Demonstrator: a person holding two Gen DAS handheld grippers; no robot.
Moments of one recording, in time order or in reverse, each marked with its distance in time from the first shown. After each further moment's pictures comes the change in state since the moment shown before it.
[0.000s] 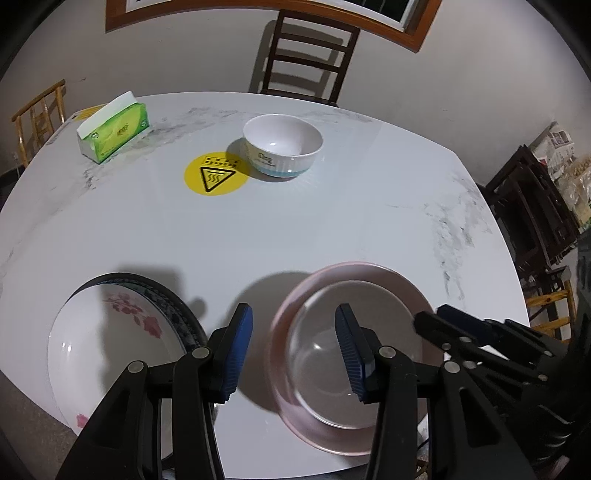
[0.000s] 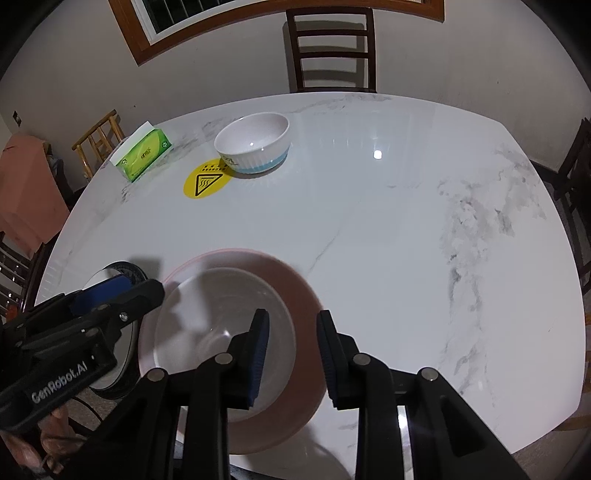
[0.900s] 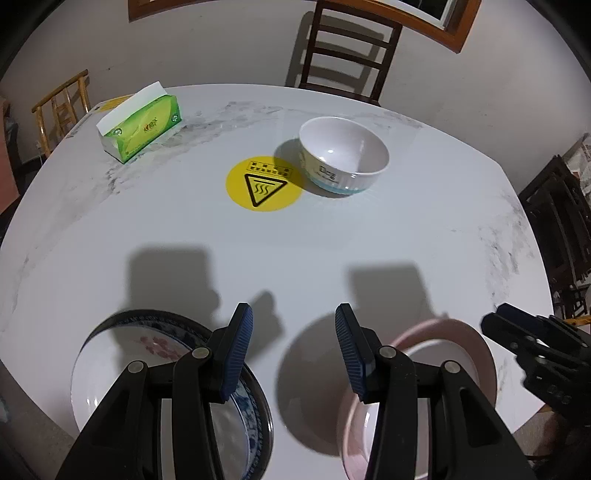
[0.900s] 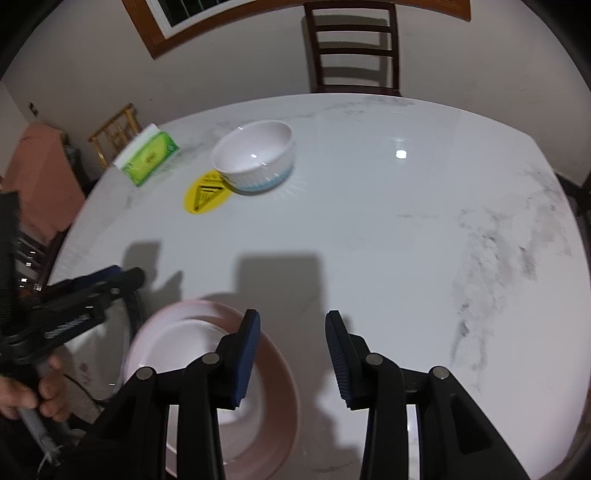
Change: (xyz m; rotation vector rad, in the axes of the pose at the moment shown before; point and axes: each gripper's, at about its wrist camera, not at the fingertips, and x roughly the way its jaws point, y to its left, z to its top) left arm 0.033 0.041 0.041 -0.052 0.033 0.113; right arm 0.024 -0.022 0.047 -0.051 0.029 0.109
